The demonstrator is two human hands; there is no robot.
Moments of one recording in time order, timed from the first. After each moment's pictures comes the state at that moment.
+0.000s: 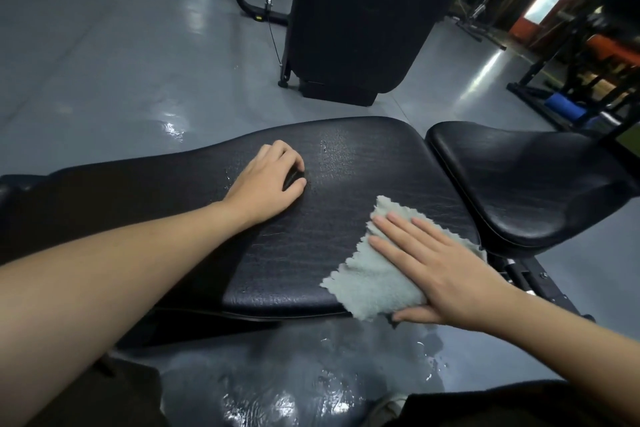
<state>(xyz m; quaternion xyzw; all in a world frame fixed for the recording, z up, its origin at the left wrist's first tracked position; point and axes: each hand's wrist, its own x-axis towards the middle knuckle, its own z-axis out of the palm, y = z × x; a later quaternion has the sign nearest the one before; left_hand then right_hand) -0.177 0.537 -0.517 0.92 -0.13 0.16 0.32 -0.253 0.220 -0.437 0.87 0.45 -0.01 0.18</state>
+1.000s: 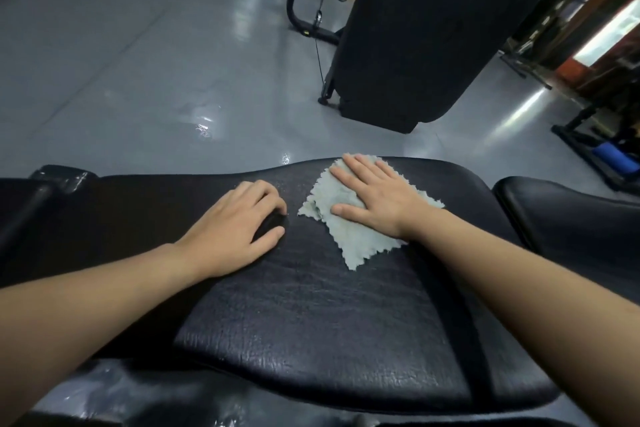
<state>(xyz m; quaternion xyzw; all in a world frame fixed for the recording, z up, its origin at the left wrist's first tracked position) -0.208 0.638 -0.548 0.95 -0.13 0.16 0.23 -0.069 0.392 -0.462 0.91 0.40 -0.06 0.13</state>
